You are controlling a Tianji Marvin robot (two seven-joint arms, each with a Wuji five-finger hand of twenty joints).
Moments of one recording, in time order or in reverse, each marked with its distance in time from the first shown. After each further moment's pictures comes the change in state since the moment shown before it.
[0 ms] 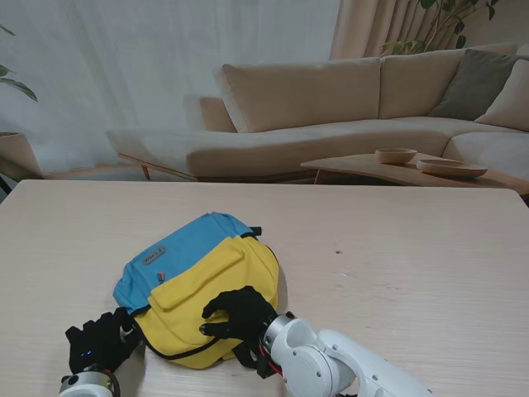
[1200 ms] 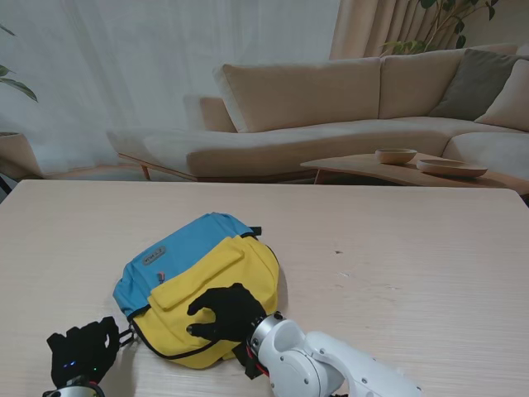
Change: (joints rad) left arm 0.119 -0.016 -0.062 -0.093 0.024 -0.007 0.060; right arm 0.045 -0.014 -0.076 -0.017 -0.023 0.040 -0.051; left_hand 0.132 -0.015 0.038 0.000 0.253 0.004 -0.102 -0.176 0.218 0.014 -0.189 0.197 0.050 0.017 0.013 0.000 0.012 0.000 0.000 0.000; right_hand 0.001 -0.025 0.043 0.000 -0.054 -0.052 0.000 0.019 -0.045 -0.001 0.009 -0.001 -0.015 -0.003 0.007 0.000 0.024 0.055 0.038 0.027
